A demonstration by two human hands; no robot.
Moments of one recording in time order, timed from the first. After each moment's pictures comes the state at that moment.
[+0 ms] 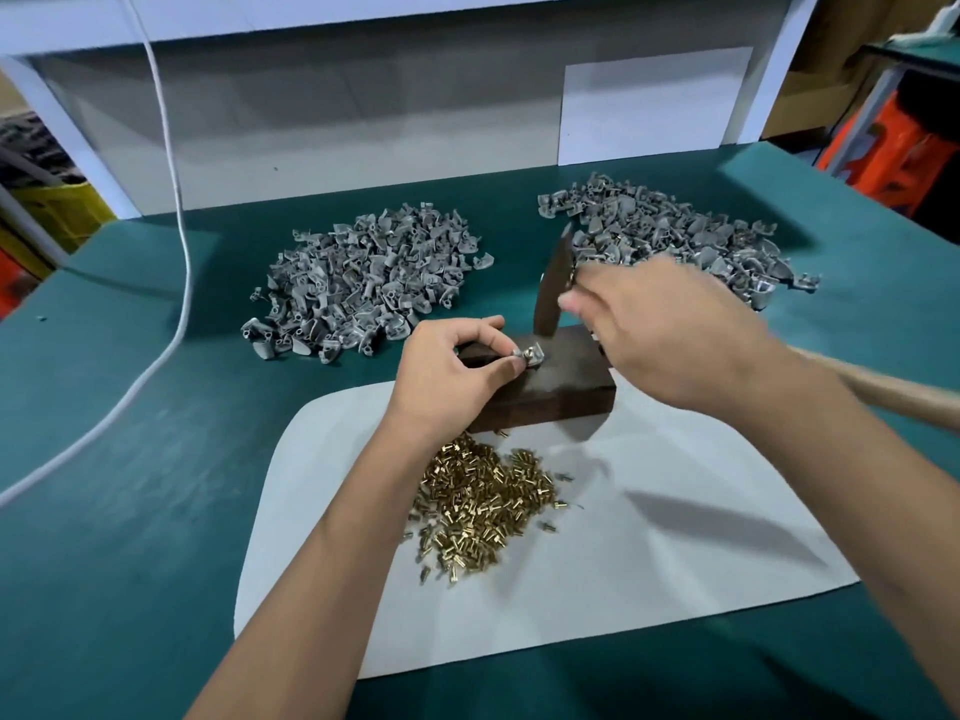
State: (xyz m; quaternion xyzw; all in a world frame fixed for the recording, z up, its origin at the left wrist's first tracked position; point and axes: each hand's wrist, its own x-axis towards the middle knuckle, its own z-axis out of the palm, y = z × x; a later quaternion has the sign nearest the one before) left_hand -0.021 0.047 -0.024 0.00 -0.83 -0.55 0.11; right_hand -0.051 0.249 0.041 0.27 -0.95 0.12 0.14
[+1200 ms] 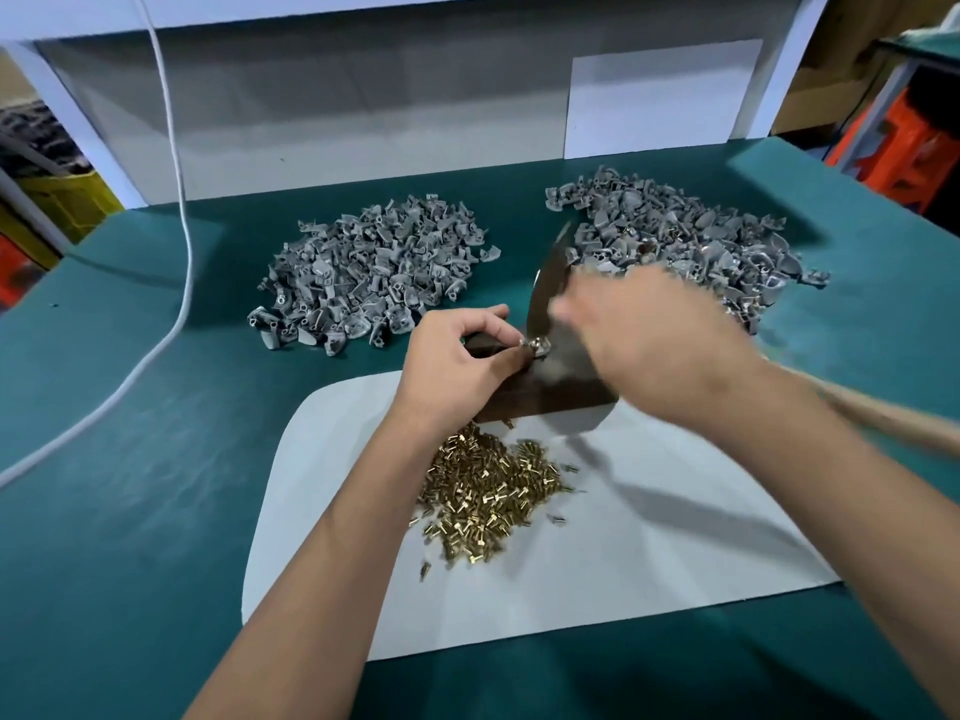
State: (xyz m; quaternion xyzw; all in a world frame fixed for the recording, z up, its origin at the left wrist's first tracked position) left_hand -0.021 0.046 -0.026 0.01 -0.82 -0.56 0.11; right_hand -0.038 0.232 0.042 0.26 -0.95 0.11 0.12
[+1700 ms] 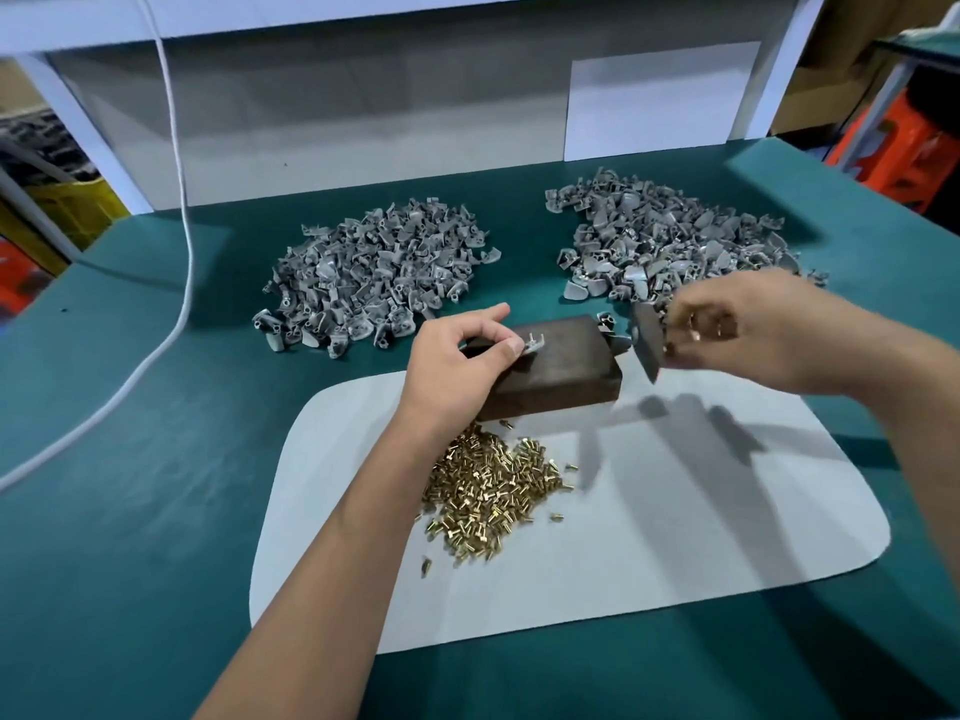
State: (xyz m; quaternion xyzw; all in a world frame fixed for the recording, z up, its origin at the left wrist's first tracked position) left_hand -0.014 0.050 -0.026 0.02 -0.80 -0.59 0.11; right_hand -0.066 0.321 0.041 0.27 -0.95 0.16 -0.02
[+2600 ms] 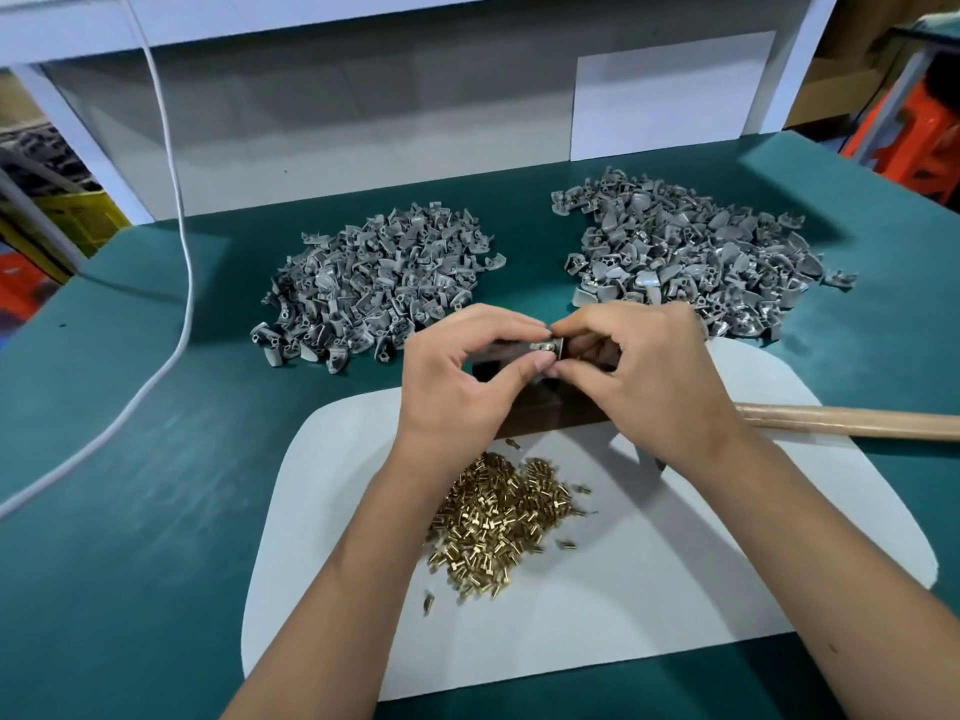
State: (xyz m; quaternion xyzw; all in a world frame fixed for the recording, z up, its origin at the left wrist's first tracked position) left_hand -0.014 0.050 -0.030 -0.14 -0.79 -0.54 0.27; right_hand -0.043 0.232 -0.007 0.30 -0.86 0.37 0.20
